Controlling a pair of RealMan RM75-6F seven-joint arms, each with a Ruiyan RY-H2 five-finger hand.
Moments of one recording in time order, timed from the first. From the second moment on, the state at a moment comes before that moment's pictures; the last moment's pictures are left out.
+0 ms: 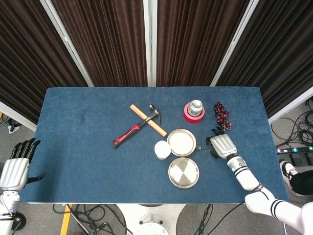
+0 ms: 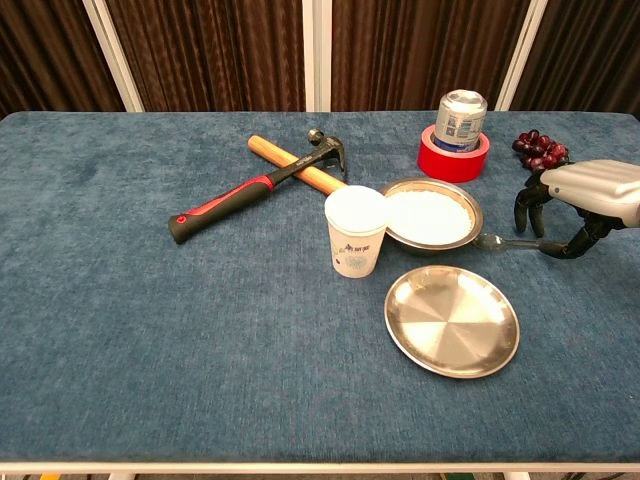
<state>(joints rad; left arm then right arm) -0.10 -1.23 -0.04 -1.49 1.44 1.43 -0.01 0.61 -1.55 0.09 -1.10 -1.34 0.80 -0.11</state>
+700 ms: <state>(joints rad) -0.10 -1.24 -0.04 -1.47 1.44 1.42 -0.03 0.61 -1.61 0.06 -1.02 -1.39 0.86 -0.10</state>
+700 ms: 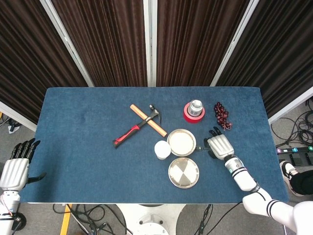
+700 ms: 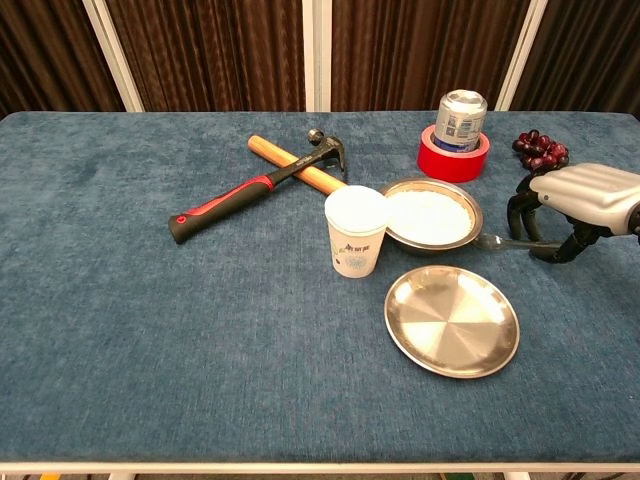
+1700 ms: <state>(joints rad) -0.09 -1.24 -0.04 -1.46 1.44 1.44 -0.04 0.65 -1.48 0.05 -1.13 -1.40 0.81 -0.13</state>
